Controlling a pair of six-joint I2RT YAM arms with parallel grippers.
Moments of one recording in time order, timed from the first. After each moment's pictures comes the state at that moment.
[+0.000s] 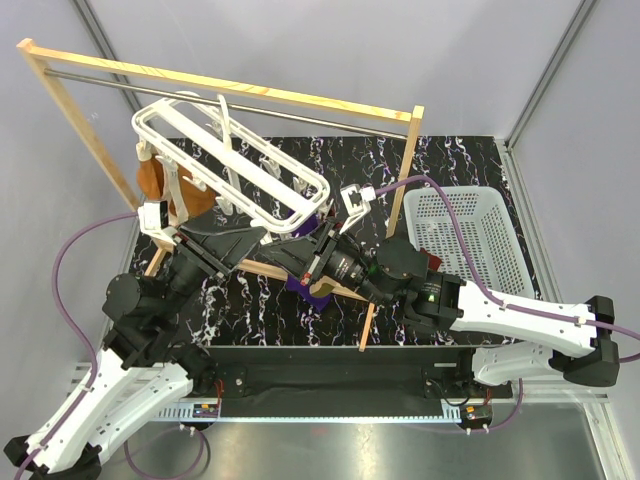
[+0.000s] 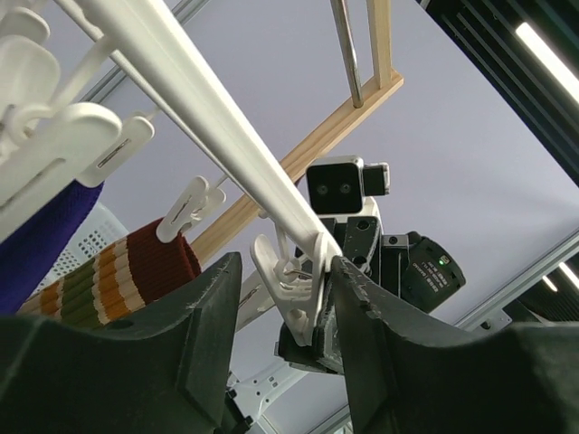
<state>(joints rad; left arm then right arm) -0.66 0.47 0.74 0.18 0.16 -1.07 1.32 1.21 1.20 0.20 0.28 0.85</state>
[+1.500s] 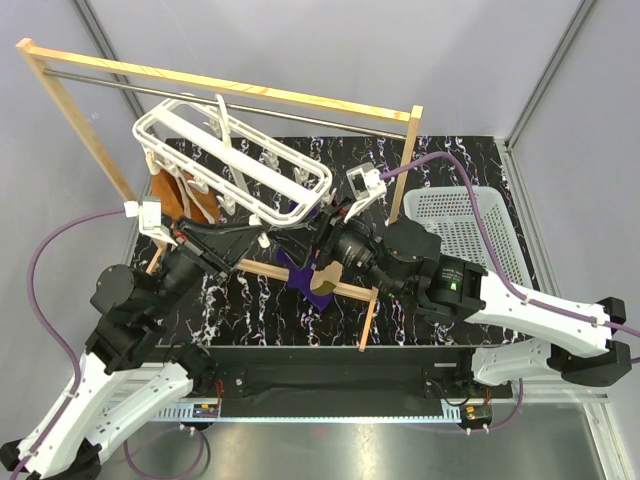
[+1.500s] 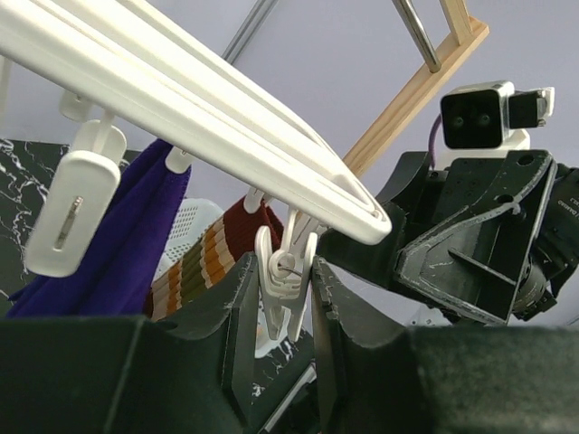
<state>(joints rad) -0.66 0.49 0.86 -0.07 0.14 -0.76 1.31 1.22 1.40 -0.08 0.38 0.59</state>
